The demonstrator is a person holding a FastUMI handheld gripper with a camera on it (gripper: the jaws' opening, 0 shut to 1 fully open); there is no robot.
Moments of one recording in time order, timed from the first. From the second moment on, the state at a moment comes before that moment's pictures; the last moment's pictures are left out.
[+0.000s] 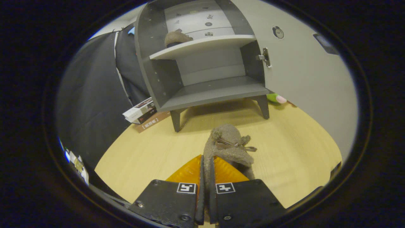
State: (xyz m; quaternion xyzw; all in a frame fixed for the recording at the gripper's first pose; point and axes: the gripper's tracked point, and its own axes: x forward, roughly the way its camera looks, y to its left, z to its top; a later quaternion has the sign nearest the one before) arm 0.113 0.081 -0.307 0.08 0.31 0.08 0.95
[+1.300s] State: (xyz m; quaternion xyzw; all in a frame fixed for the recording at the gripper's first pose) arm 0.239 0.088 0.054 0.00 0.13 0.07 0.99
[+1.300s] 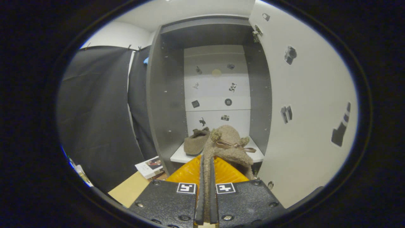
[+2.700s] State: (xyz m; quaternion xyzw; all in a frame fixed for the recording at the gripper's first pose) arm 0.491 0.051 -0.034 -0.12 0.21 0.01 0.97
